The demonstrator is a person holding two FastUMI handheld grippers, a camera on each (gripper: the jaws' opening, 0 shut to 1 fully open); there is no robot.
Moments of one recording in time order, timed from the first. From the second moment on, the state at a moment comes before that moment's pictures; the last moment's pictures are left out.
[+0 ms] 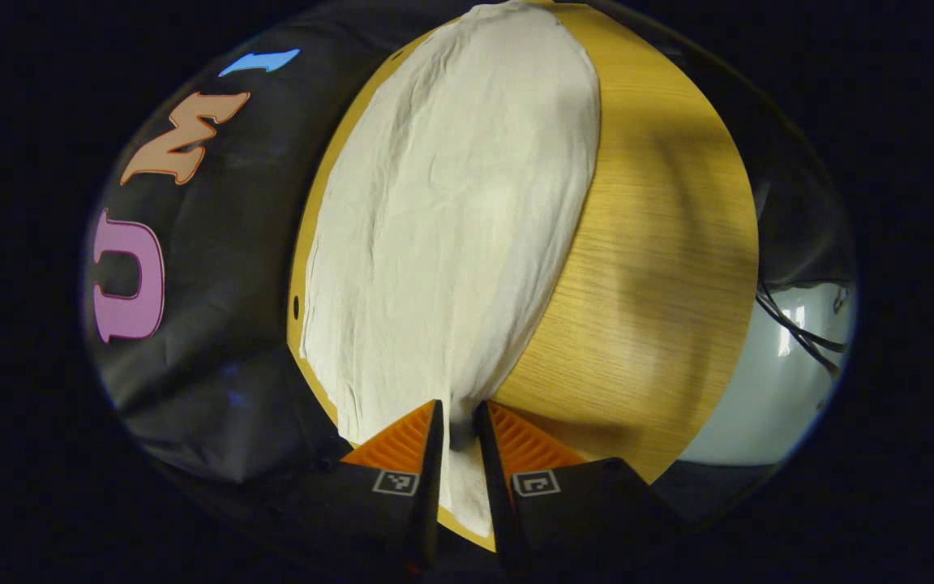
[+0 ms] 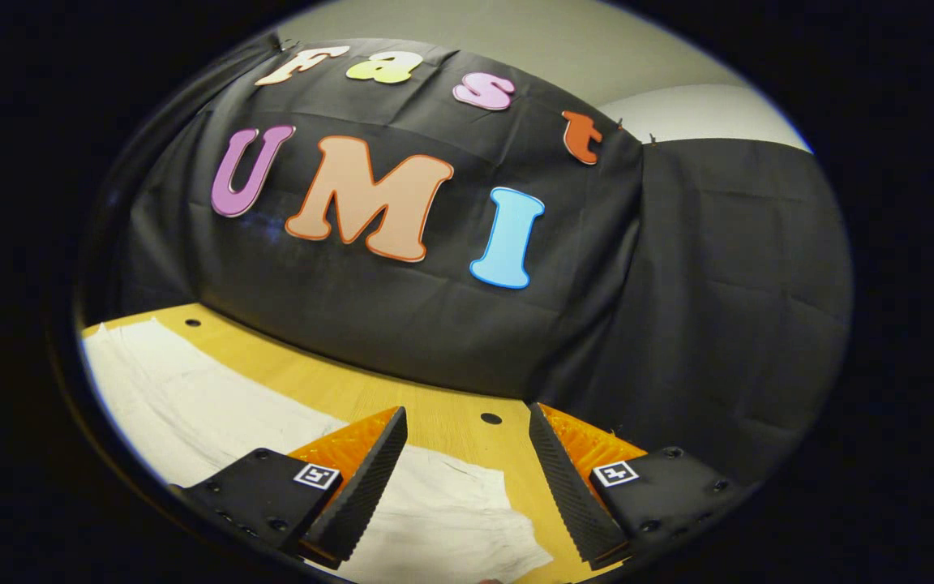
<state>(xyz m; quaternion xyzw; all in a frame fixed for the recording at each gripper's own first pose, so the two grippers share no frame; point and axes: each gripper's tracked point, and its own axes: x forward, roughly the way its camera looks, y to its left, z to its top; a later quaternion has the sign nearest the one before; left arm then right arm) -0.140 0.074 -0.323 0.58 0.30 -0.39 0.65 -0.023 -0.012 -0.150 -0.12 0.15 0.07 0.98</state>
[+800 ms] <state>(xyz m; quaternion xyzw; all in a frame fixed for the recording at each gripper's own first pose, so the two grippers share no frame) -0.148 0.073 -0.326 0.58 0.30 -0.37 0.66 -0.116 -0.073 -0.249 -0.40 0.24 0.24 0.85</state>
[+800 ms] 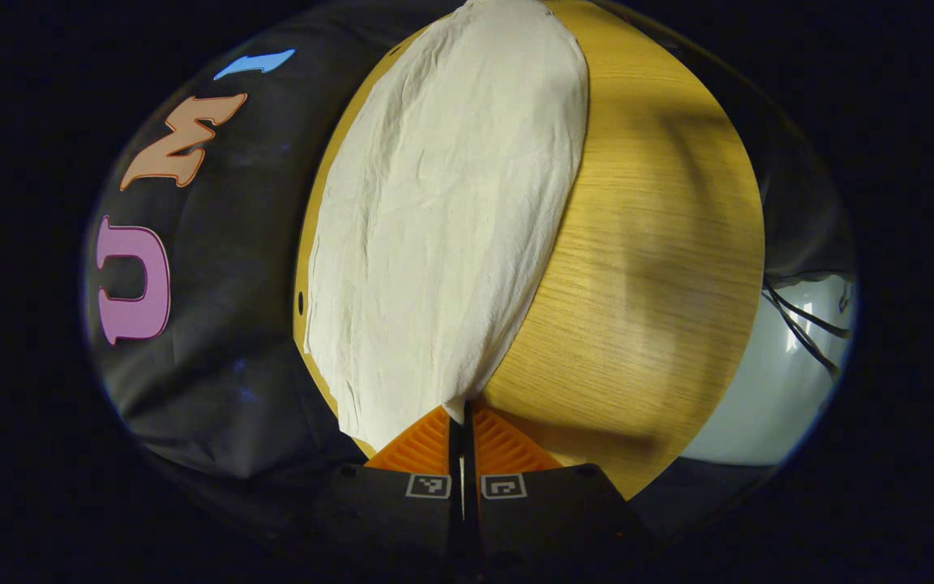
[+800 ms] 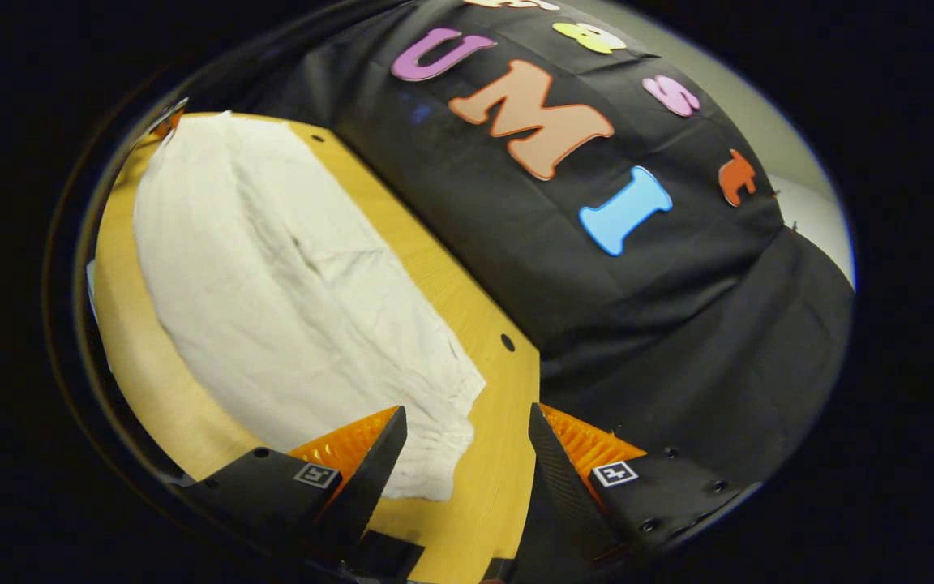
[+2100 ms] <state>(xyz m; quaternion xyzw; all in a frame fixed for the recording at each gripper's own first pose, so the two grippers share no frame) -0.149 0.074 -0.329 0.60 0.31 -0.34 0.66 -0.166 -0.064 -0.365 -0.53 0.29 0.40 0.69</state>
